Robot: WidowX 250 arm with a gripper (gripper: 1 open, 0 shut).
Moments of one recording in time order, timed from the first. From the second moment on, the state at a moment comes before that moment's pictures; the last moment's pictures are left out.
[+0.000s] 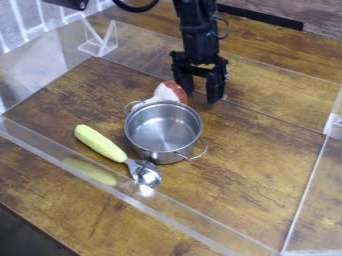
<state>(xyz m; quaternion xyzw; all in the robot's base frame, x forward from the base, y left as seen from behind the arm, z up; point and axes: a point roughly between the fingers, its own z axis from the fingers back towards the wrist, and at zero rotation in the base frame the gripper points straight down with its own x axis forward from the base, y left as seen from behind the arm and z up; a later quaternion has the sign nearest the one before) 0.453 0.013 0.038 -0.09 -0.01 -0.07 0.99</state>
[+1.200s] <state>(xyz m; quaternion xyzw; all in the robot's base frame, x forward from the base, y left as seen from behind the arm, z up) 0.452 0.034 0.116 -0.09 -0.07 -0.06 0.99</state>
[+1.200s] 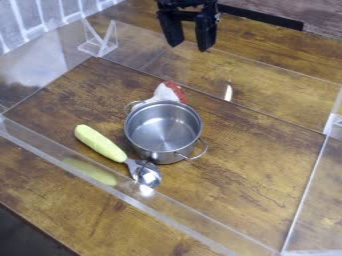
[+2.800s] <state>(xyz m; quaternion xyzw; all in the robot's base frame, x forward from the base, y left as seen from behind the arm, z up) 0.431 0.031 0.114 -0.10 -0.04 -0.06 0.99</state>
